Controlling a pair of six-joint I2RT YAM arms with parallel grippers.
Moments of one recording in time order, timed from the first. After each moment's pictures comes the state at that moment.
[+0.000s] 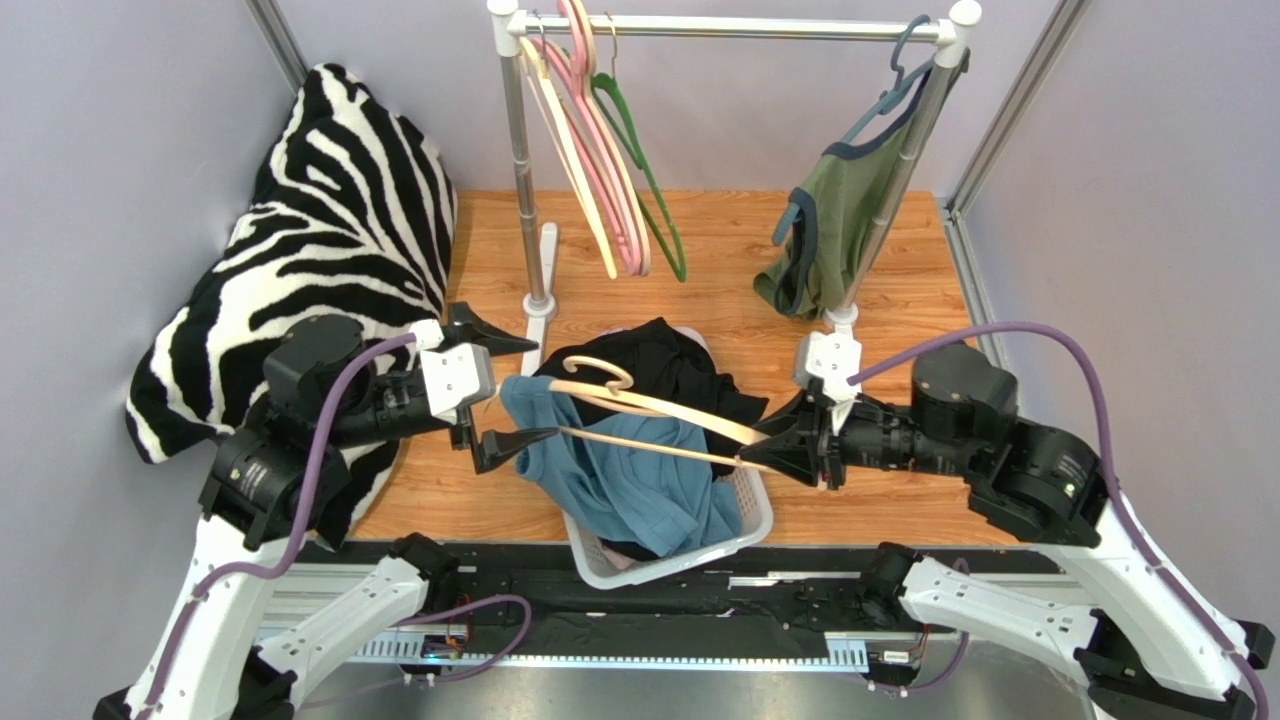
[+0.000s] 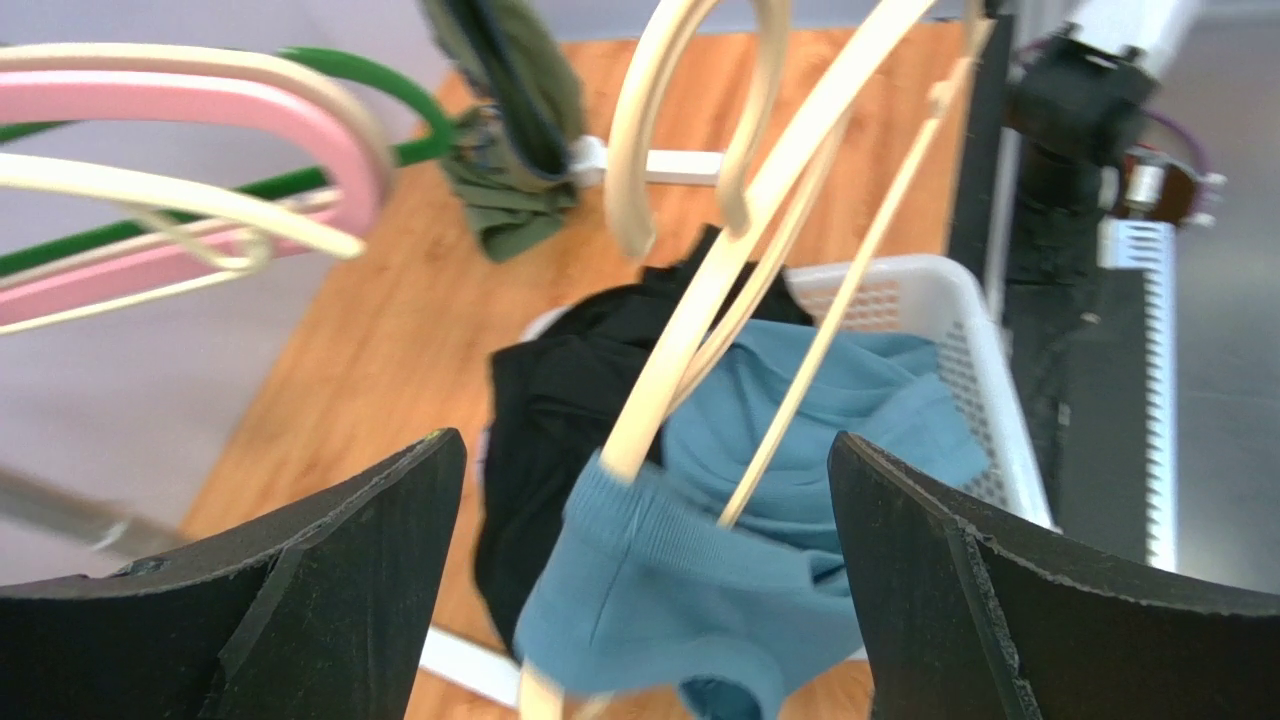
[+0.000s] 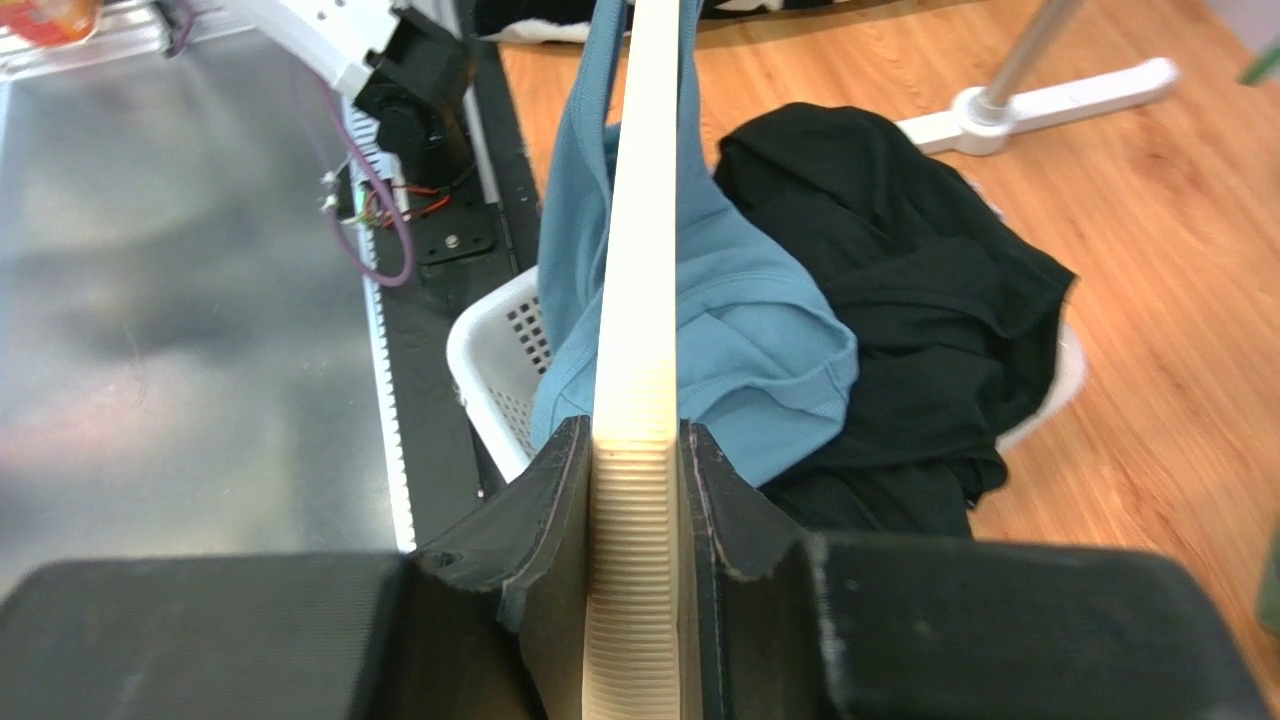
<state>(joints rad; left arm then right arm) -0.52 0.76 1.31 -0.81 0.72 0.45 0.91 0.77 1.27 -0.83 -0.39 -0.10</state>
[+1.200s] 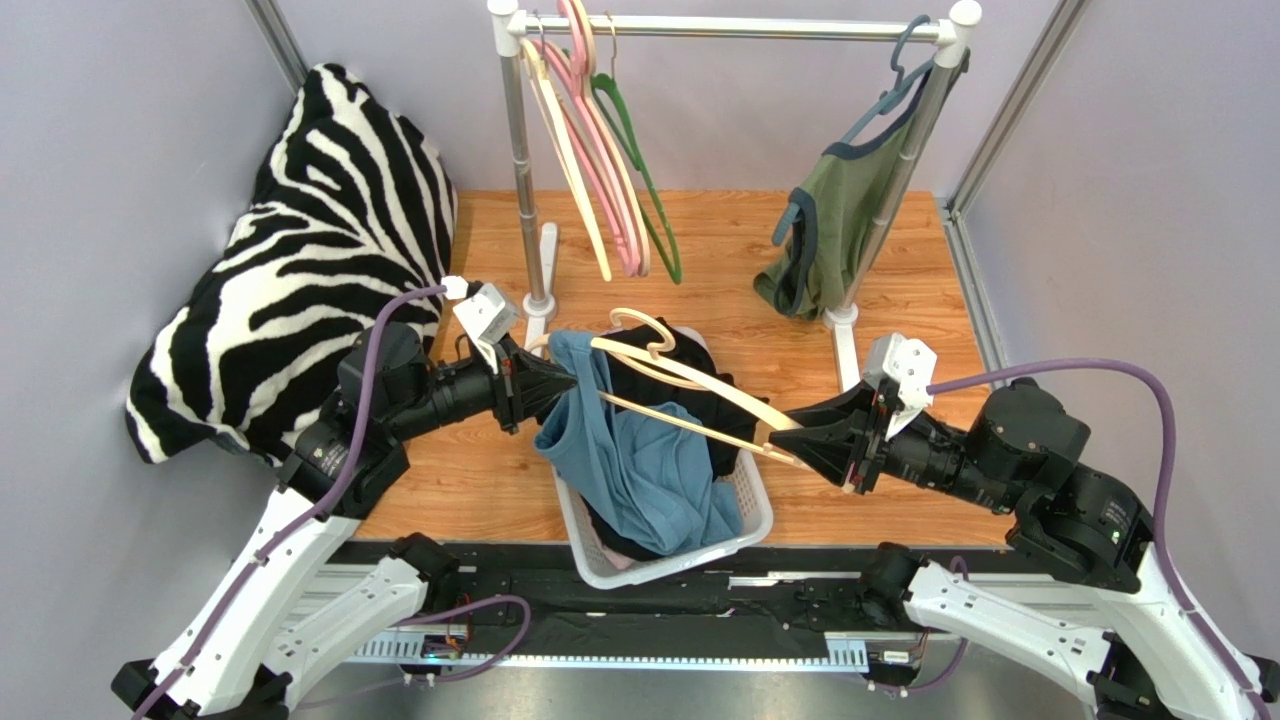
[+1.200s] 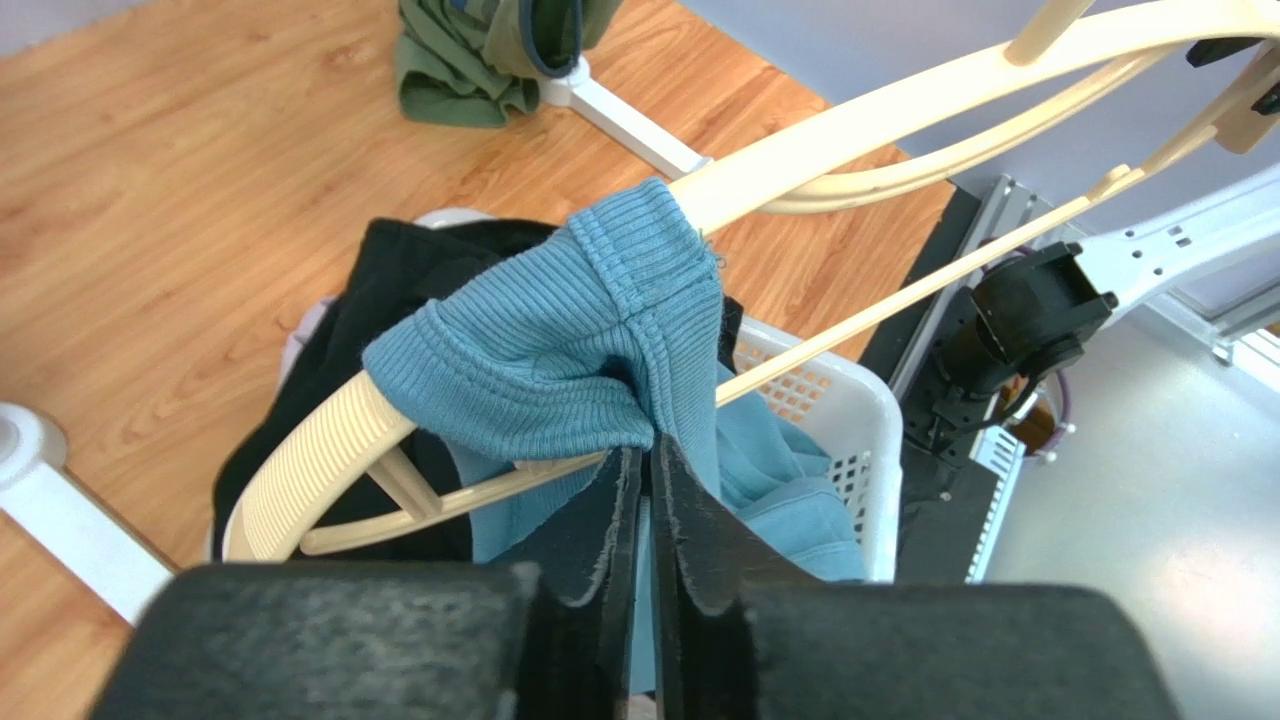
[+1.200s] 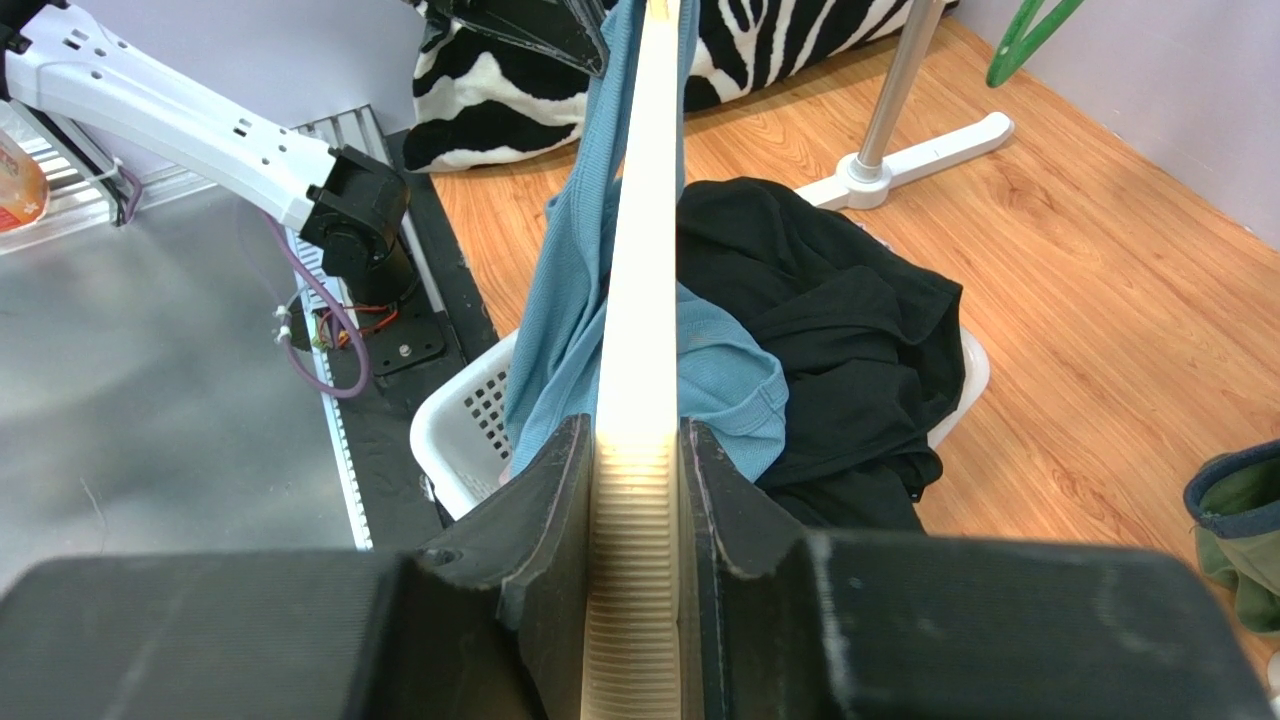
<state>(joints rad) -0.55 0.73 0.99 -0.47 0.48 -0.15 0.91 0.59 1.18 -0.72 -0.22 0.02</state>
